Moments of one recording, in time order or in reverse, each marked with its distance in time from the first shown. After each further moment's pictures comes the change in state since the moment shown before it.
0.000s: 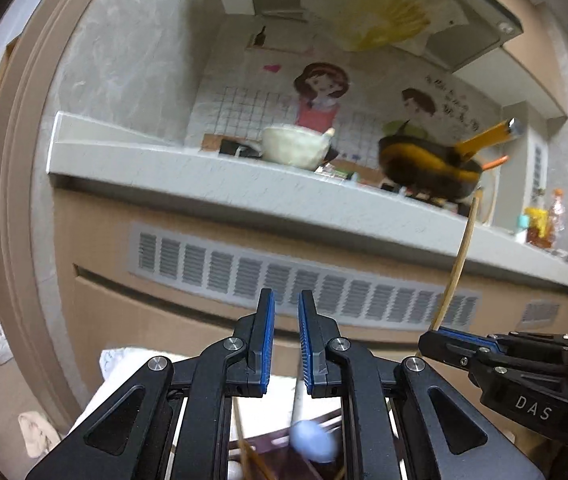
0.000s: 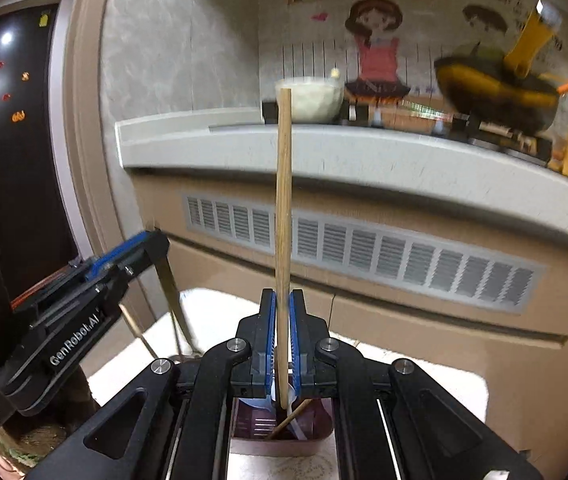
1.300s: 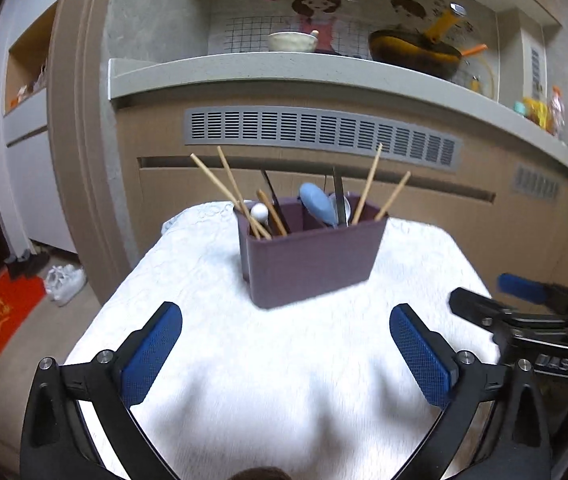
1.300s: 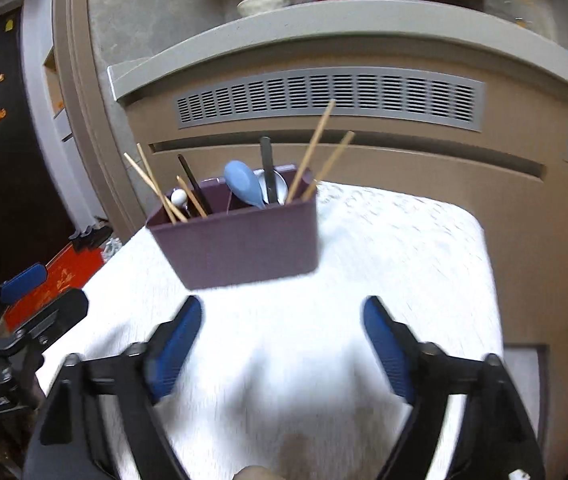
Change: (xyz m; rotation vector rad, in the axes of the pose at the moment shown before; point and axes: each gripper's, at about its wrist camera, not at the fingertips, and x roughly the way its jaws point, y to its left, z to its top) left arm -0.186 -0.054 -0.139 0.127 0.285 0.158; right arm -0.113 -0.005 -0.187 0.161 0.118 -0.065
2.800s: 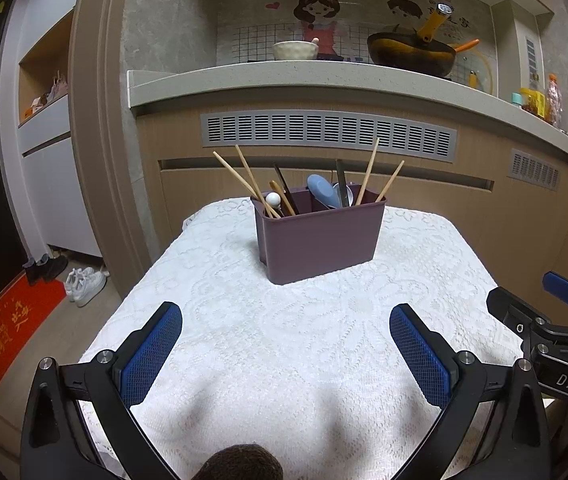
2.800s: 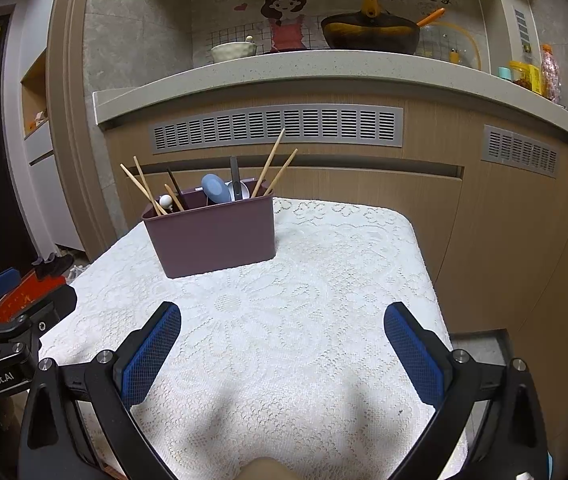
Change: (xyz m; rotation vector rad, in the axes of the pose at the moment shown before) left arm -0.044 -0.007 -0.022 0.018 -0.011 0.057; right arm -0.065 0.015 -0.043 0.013 -0.125 -0.162
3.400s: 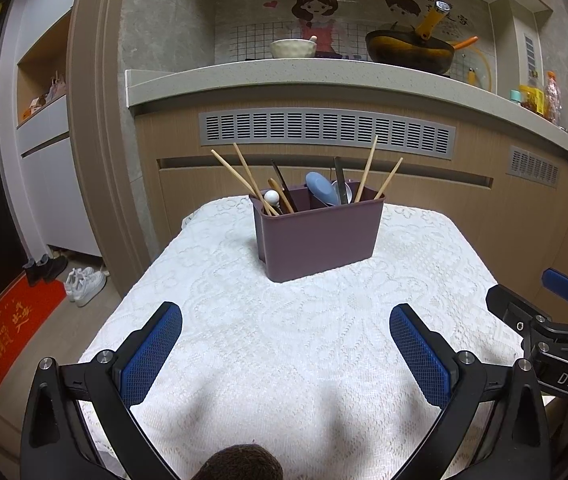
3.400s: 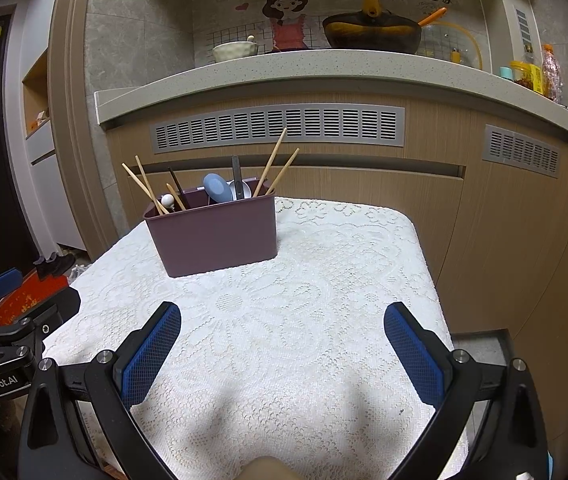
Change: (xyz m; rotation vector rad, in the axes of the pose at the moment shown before) left arm 0.001 0.000 -0.001 0.006 0.004 -0.004; right arm 0.000 0.000 0.000 0.001 0.002 0.002
